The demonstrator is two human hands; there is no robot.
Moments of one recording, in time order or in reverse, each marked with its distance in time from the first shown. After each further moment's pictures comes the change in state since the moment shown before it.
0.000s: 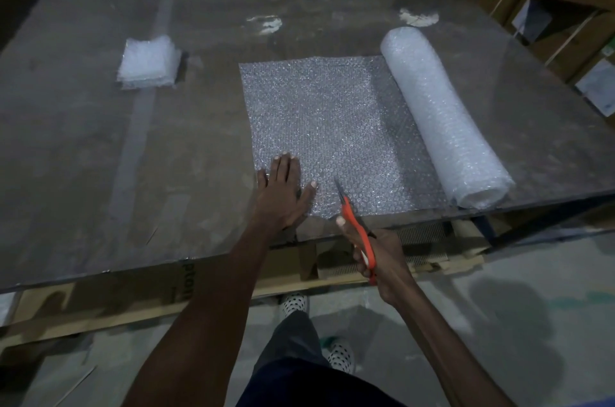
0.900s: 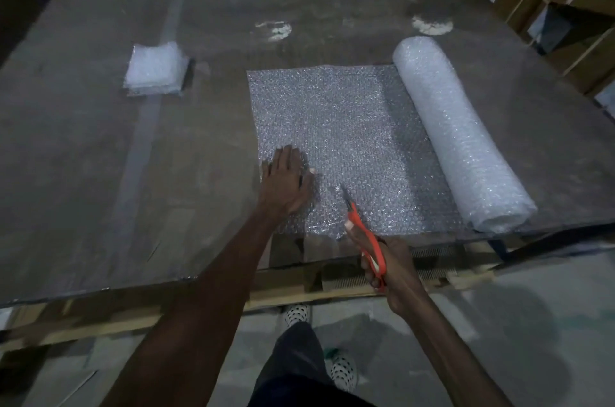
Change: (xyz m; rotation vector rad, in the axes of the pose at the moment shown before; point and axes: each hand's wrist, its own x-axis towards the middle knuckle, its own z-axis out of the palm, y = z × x) left_hand 0.051 -0.011 -0.019 -0.125 0.024 -0.053; right_hand 0.017 -0.021 0.006 -0.002 0.011 0.021
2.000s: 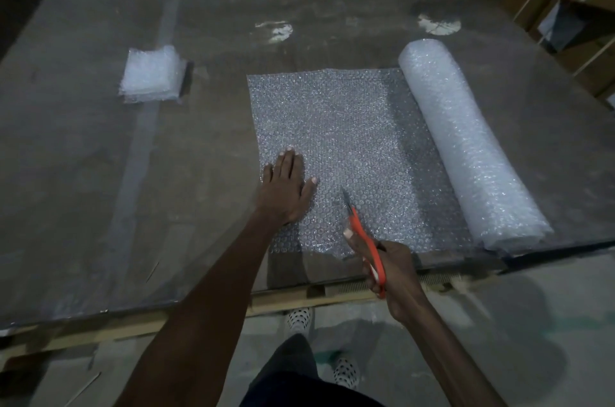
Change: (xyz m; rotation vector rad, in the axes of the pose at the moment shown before) left_hand 0.026 -0.019 0.004 0.098 -0.083 0.059; right_hand 0.018 -0.020 0.012 0.004 0.008 0.019
